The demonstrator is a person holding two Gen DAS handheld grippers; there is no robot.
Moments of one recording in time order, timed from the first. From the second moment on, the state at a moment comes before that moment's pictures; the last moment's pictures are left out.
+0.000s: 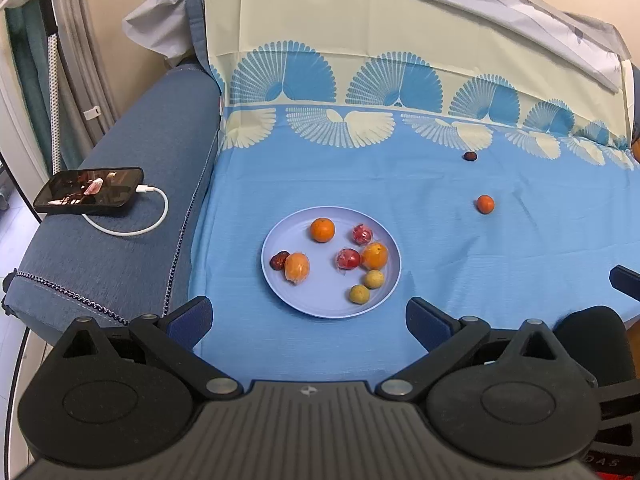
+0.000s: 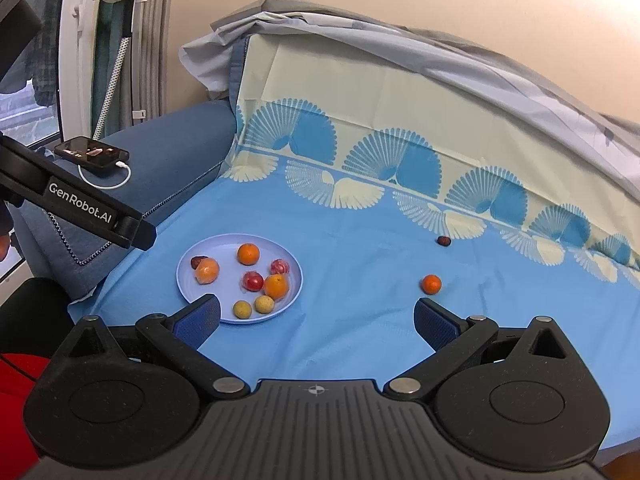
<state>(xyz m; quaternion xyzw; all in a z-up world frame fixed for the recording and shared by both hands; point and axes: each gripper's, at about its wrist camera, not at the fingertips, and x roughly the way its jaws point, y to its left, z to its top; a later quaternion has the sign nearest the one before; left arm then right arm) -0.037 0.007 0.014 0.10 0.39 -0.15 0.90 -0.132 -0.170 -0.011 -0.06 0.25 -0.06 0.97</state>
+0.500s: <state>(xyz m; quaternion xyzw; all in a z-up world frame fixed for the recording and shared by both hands) -0.018 -0.007 -0.005 0.11 0.42 -0.14 0.89 -0.117 -0.187 -0.027 -0.02 0.27 -0.05 0.96</state>
